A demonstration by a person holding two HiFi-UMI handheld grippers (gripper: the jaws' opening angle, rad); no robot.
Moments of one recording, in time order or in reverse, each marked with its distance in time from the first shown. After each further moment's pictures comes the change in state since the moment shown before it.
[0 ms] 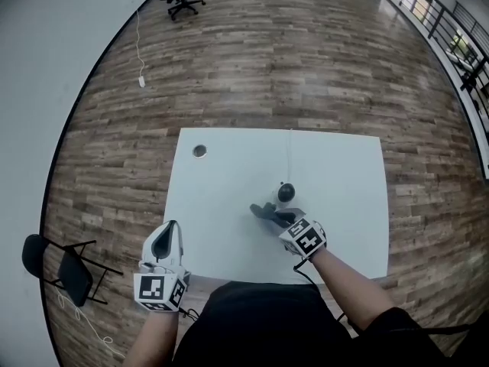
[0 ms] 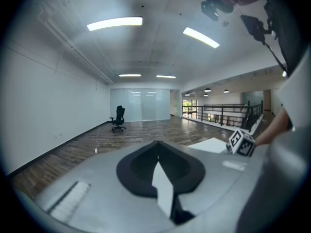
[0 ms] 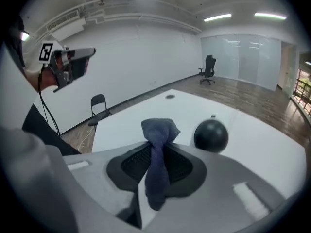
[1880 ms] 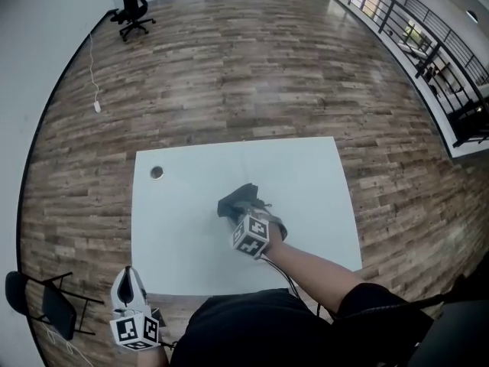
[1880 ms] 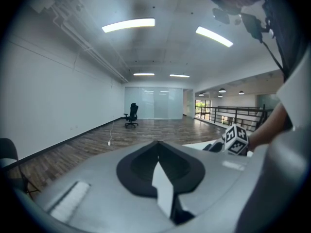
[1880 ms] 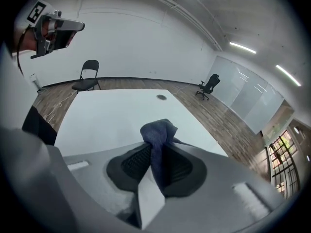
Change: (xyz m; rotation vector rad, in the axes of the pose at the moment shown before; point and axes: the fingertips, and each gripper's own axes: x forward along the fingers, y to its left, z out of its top) left arm -0.057 0.031 -0.040 -0.105 0.019 0.152; right arm 0.023 -0.036 0.036 -0.397 0.117 -0.263
